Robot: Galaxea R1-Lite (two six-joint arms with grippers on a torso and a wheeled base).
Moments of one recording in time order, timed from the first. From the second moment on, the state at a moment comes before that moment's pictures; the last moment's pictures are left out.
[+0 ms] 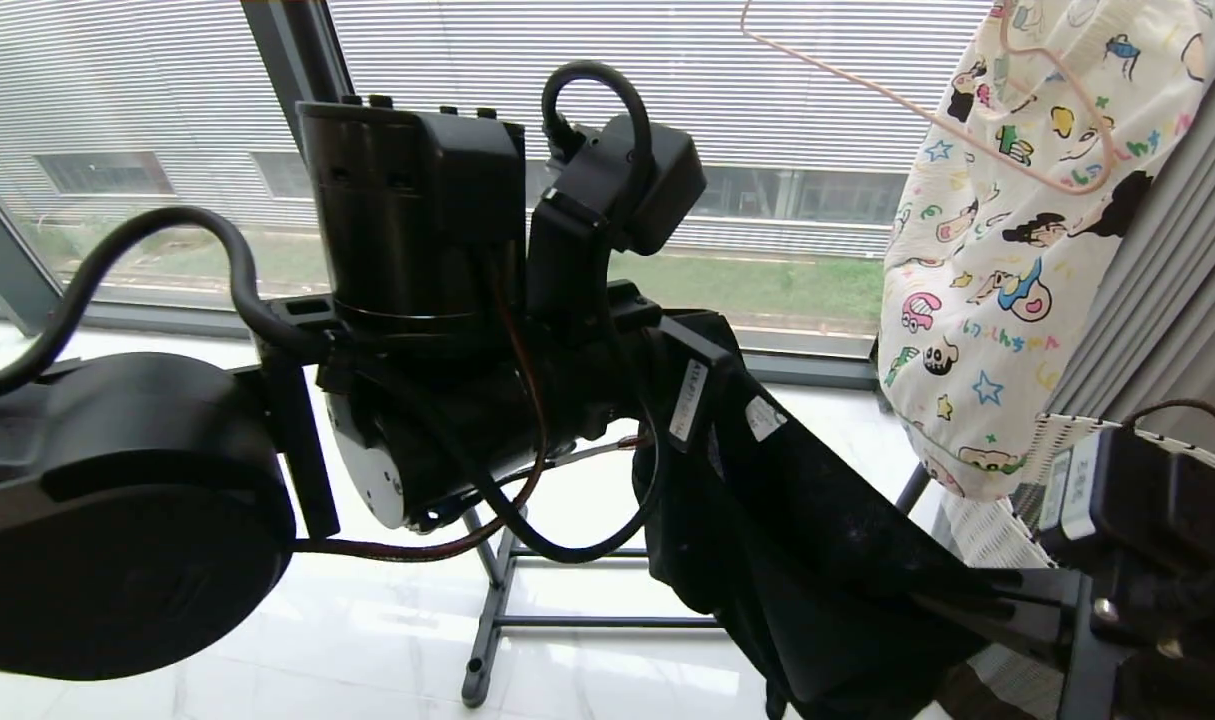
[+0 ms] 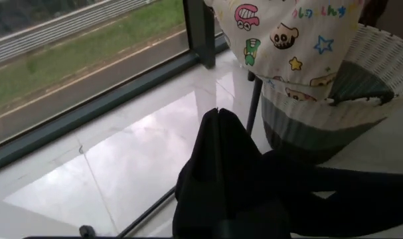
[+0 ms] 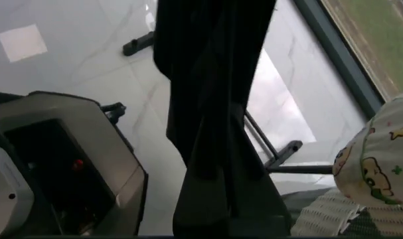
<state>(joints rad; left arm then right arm) -0.85 1.68 -1.17 -0.37 0.08 0.19 1.04 1.19 -0.76 0.07 -0.20 -0.23</state>
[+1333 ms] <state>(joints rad) -0.86 1.57 -0.78 -0.36 0.47 -0.13 0.99 1.34 -1.07 0.11 -0.19 -0.23</state>
